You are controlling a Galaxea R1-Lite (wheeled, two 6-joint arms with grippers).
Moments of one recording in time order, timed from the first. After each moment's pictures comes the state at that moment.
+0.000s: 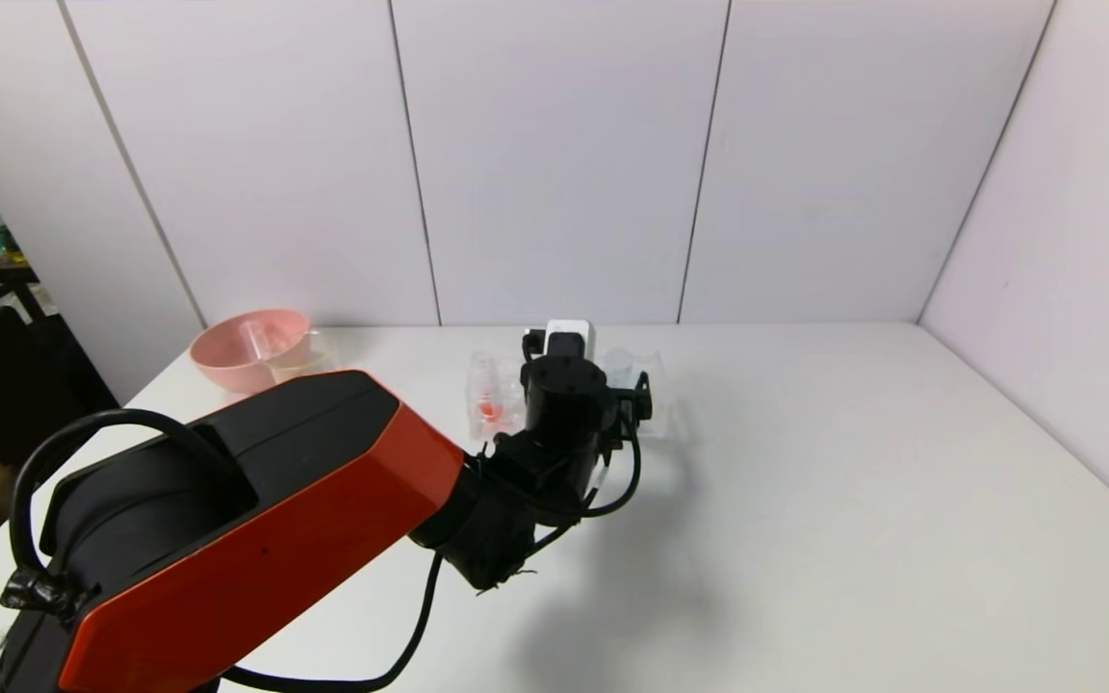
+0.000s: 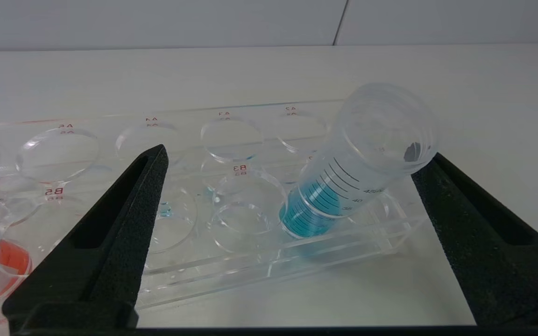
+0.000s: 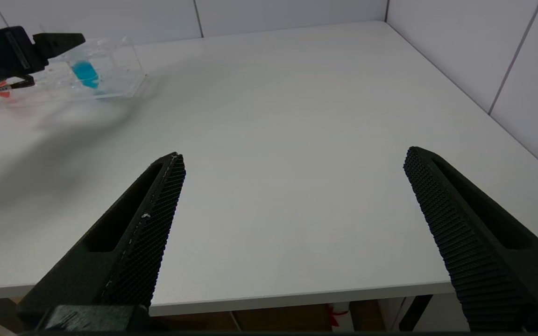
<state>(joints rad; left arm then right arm) -0.76 2.36 -1.29 -1.01 0.44 -0.22 0.00 0.00 0.00 0.00 -0.04 0.09</state>
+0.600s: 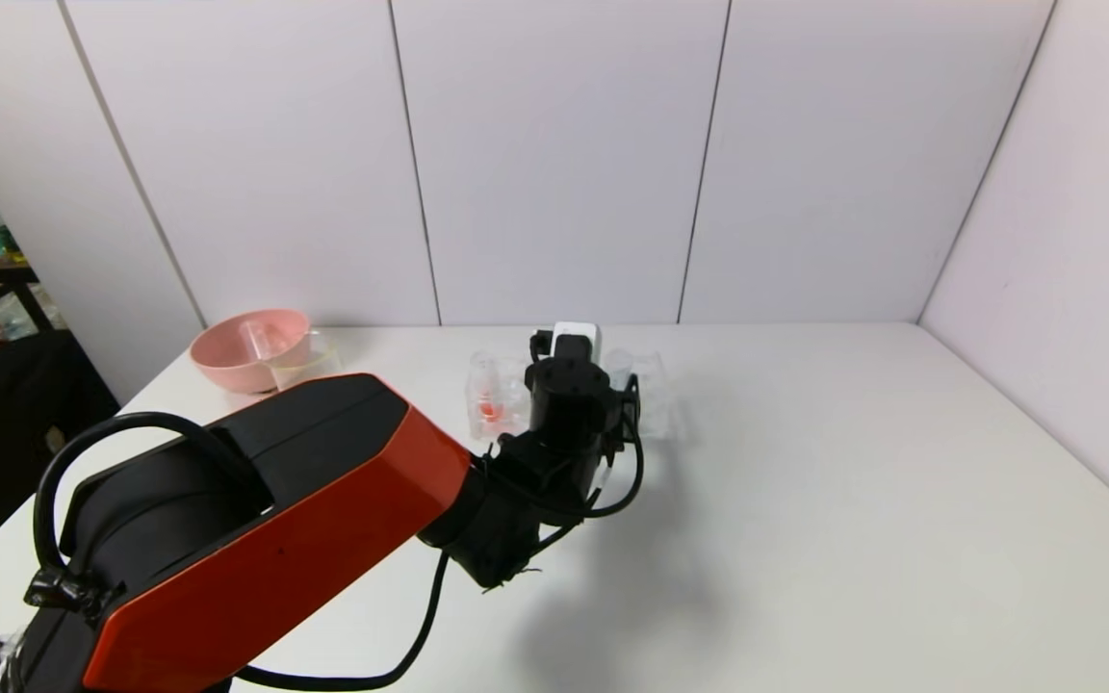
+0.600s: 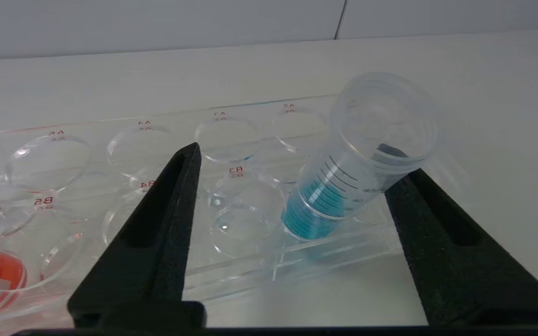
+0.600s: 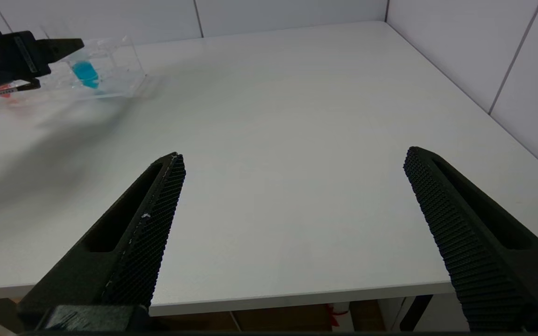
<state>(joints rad) -0.76 2.39 -1.32 -1.01 0.44 -0.18 0.00 0.00 0.00 0.00 -0.04 0.09</state>
